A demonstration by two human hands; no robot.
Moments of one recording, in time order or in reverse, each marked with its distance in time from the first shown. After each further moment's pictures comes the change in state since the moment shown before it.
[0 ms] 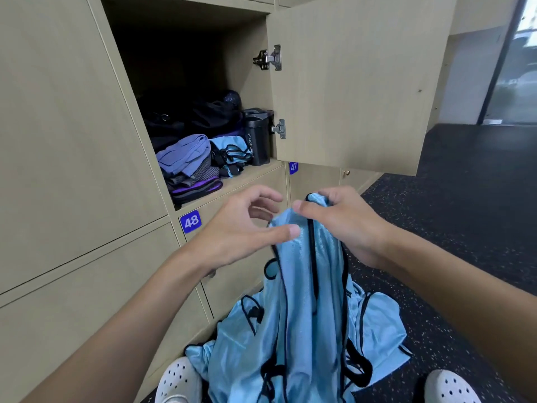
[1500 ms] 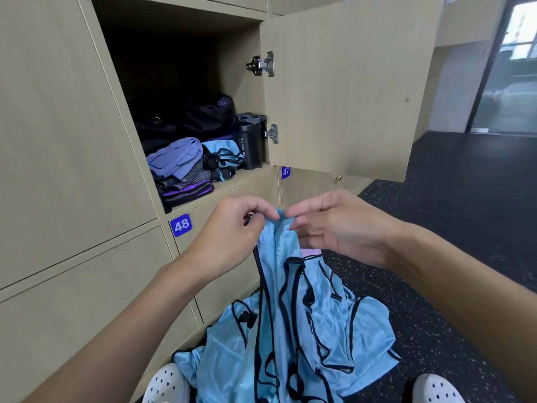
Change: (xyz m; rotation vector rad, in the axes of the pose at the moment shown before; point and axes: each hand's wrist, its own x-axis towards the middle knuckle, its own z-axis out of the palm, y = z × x) left_hand 0.003 0.003 0.012 0.125 0.126 0.121; right_hand -0.009 -0.017 -0.018 0.181 -0.200 0.209
